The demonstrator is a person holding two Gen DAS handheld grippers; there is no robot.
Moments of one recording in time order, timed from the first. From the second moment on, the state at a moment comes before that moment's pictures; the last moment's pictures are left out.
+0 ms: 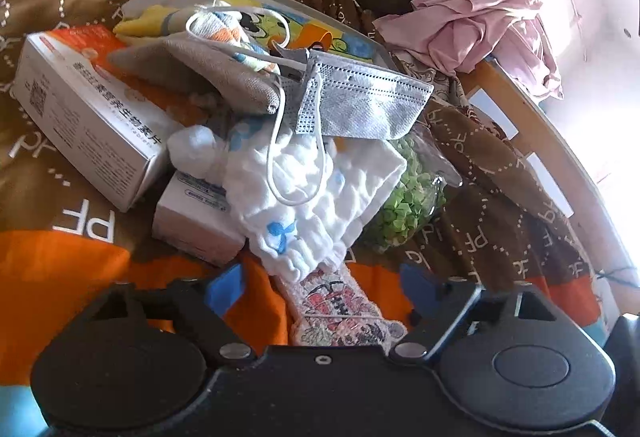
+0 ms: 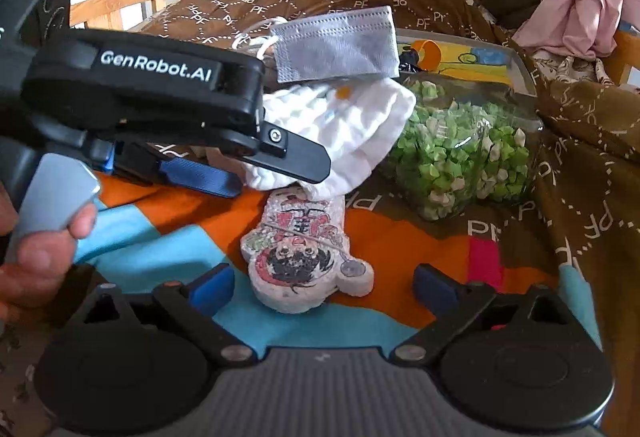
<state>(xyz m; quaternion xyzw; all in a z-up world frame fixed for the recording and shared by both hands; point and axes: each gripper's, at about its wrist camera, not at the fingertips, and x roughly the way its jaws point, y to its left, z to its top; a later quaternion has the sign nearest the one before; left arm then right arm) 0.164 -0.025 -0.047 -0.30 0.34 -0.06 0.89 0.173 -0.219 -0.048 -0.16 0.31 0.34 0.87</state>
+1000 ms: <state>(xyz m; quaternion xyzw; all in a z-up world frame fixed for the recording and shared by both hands) 0.176 -0.005 -0.052 -0.37 0.33 -0.04 0.87 0.164 -0.196 -0.058 -0.23 0.28 0.35 0.86</state>
